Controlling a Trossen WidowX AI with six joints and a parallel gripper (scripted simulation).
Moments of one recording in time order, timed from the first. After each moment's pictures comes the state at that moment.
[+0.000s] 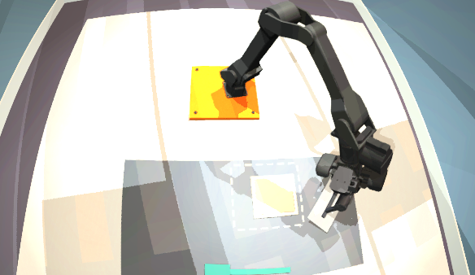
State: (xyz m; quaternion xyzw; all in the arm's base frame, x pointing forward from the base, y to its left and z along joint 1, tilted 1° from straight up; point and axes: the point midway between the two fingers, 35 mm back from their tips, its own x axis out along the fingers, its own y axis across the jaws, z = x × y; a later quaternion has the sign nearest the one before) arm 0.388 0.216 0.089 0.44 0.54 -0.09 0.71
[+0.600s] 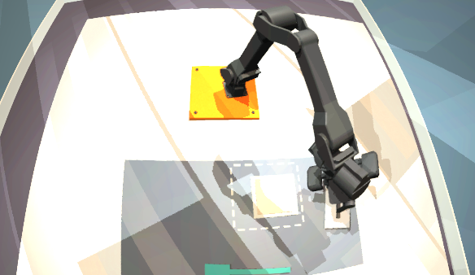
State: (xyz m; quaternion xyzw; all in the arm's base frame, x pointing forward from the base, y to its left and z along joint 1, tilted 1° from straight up) arm 0.372 0.204 0.100 0.35 0.63 0.17 0.67
